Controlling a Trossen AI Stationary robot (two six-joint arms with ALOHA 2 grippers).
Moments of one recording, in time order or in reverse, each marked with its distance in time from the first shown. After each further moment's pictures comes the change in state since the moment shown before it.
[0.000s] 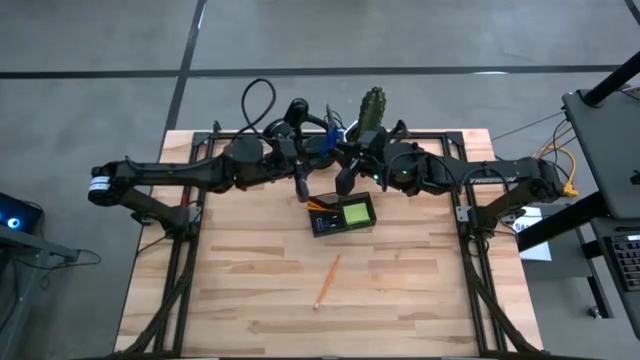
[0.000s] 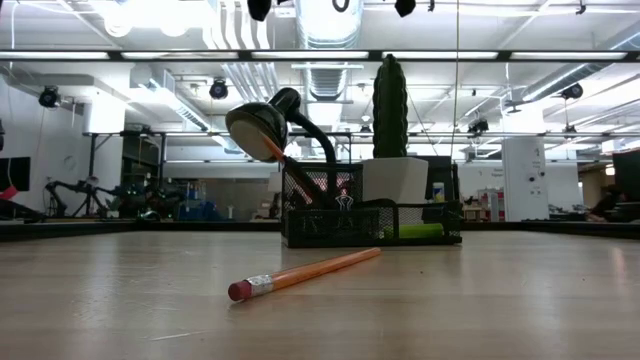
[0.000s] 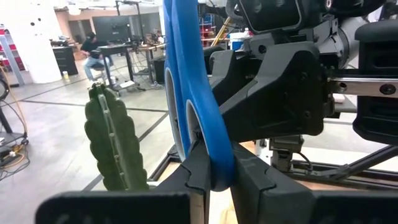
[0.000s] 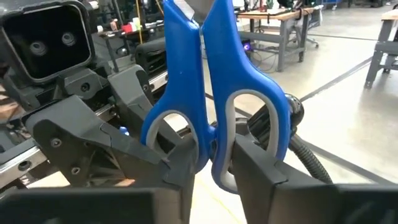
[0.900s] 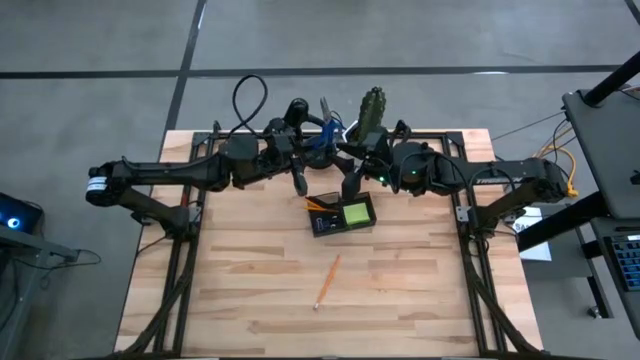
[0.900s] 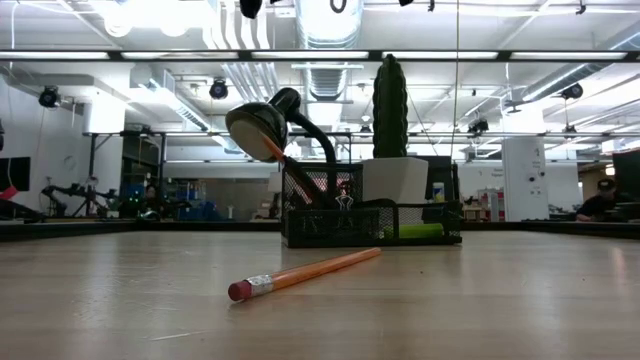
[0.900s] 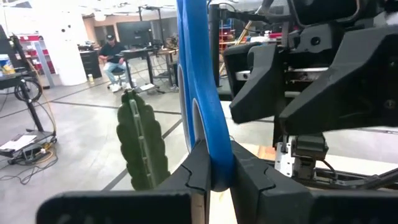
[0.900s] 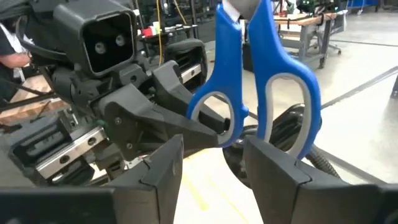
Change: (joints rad) left arm 0.003 -0.022 0.000 -0.004 -0.075 0.018; right arm 0.006 -0.036 0.000 0.004 -0.060 -0.026
